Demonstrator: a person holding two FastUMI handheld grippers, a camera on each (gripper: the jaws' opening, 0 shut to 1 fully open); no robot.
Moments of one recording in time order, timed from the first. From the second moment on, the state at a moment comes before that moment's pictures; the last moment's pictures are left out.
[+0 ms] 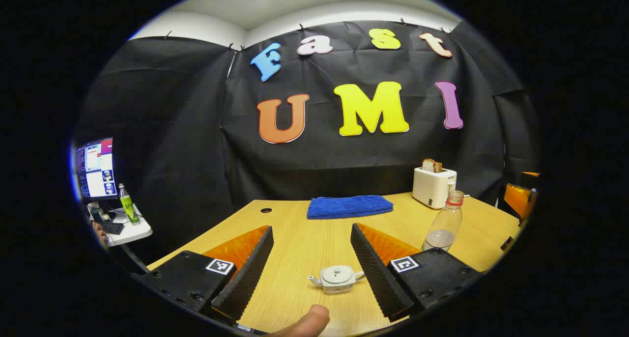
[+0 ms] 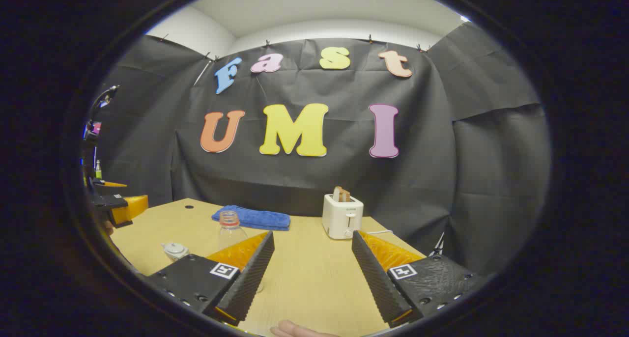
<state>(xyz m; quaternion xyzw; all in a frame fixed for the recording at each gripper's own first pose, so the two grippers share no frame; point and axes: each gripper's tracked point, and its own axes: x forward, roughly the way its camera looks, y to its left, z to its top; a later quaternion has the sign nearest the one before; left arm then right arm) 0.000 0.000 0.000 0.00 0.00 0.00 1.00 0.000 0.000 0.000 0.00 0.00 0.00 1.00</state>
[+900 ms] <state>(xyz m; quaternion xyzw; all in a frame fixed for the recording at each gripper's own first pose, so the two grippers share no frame) 0.006 -0.004 -0.008 0.00 0.01 0.00 1.00 0.002 0.004 -0.003 -0.01 0.00 0.00 1.00</state>
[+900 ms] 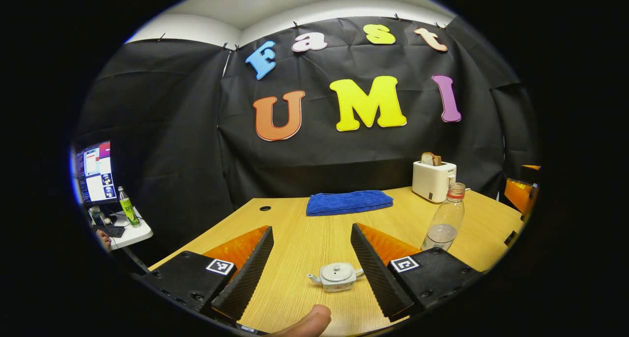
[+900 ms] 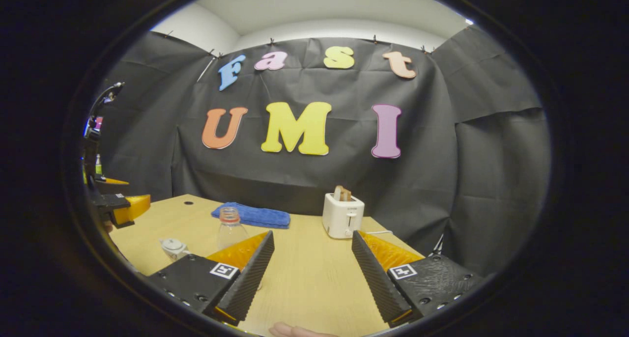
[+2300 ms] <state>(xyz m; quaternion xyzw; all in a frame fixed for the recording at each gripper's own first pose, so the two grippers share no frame) 0.087 -0.047 -0.118 0.00 0.08 -0.07 0.99 0.007 0.017 -0.010 -0.02 0.00 0.01 1.00</state>
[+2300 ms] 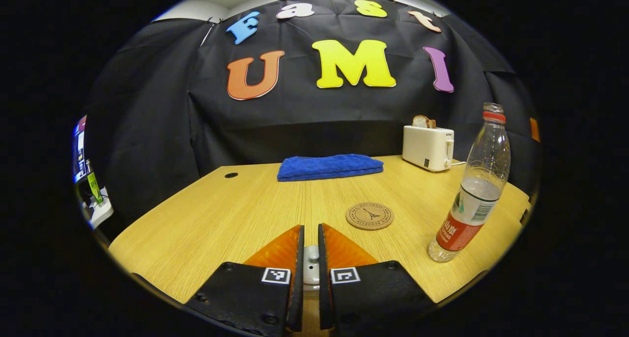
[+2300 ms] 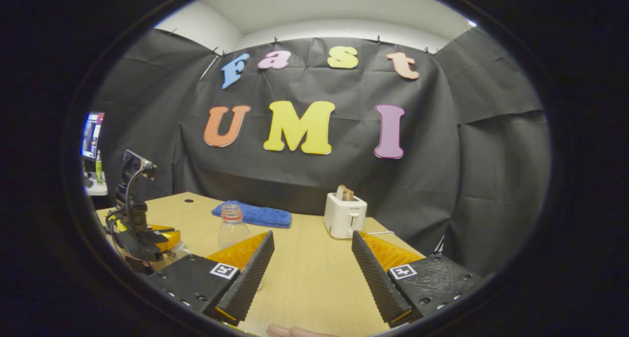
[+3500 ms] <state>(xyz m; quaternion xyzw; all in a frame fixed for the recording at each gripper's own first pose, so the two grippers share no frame) 0.018 0.002 -0.010 -0.02 0.01 -0.06 1.00 0.039 0.133 -0.093 0.04 0.05 0.10 0.99</state>
